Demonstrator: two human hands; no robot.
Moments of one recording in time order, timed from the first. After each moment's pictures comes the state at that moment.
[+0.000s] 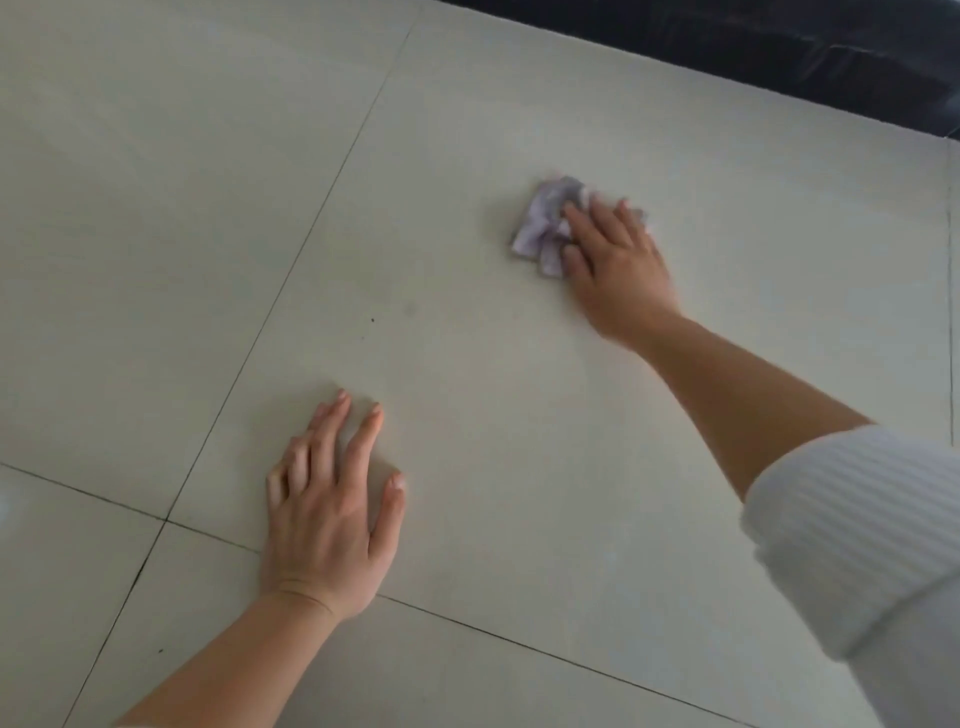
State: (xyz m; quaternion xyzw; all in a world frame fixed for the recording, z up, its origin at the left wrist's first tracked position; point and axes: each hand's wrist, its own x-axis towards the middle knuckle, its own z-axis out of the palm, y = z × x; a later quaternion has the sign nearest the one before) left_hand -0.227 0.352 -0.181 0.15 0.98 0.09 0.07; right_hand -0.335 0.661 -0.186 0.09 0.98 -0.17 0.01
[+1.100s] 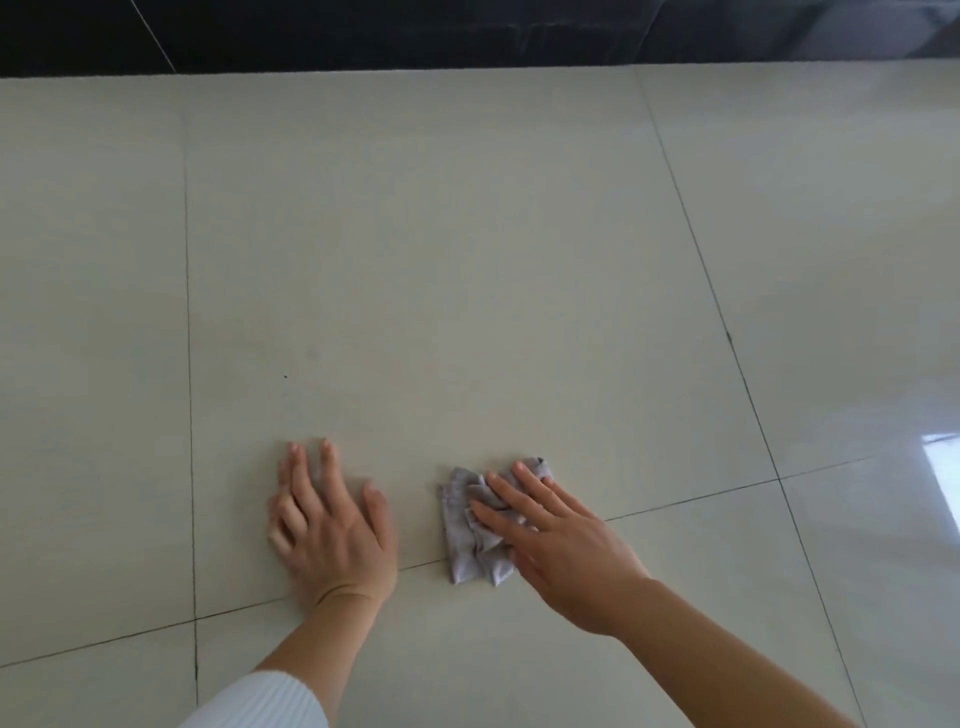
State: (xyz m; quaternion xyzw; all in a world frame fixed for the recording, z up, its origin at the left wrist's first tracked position) left_hand -0.228 0.355 -0.172 0.16 0.97 0.11 0.12; right_hand -0.067 0.507 -0.139 0.08 0.98 -0.10 0.18
